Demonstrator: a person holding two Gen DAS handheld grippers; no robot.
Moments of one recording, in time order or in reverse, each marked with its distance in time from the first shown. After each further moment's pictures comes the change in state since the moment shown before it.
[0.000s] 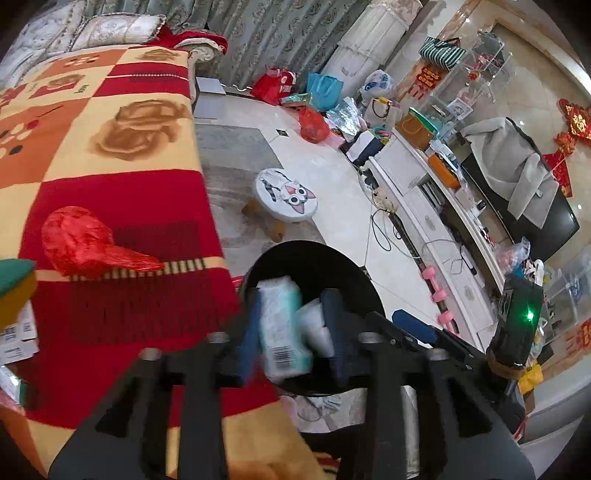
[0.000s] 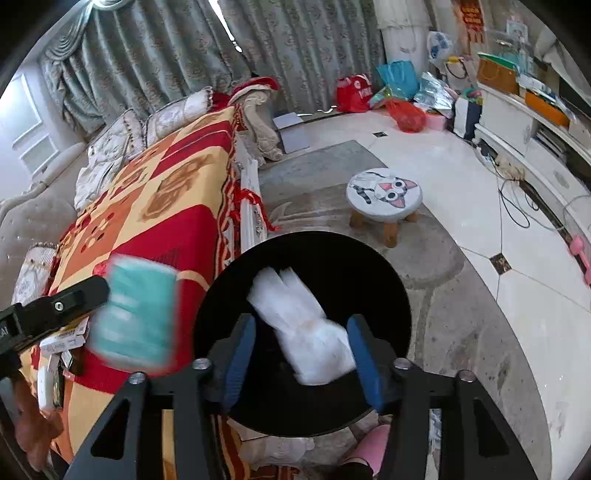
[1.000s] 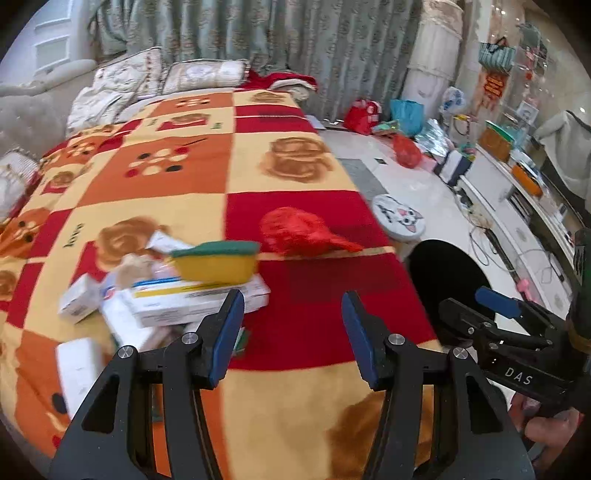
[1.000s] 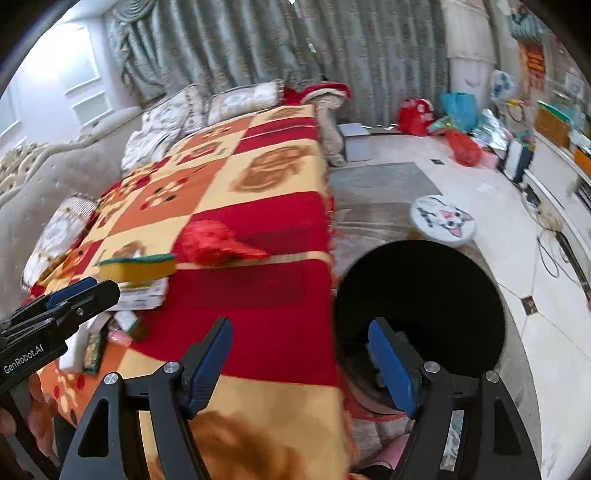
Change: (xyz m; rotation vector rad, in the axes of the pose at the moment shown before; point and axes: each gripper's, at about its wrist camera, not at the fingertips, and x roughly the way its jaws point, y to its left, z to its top) left arm -0.122 0.087 -0.057 0.028 -0.145 0.444; right arm -0.017 0.134 -0.037 -0.235 -0.016 0.116
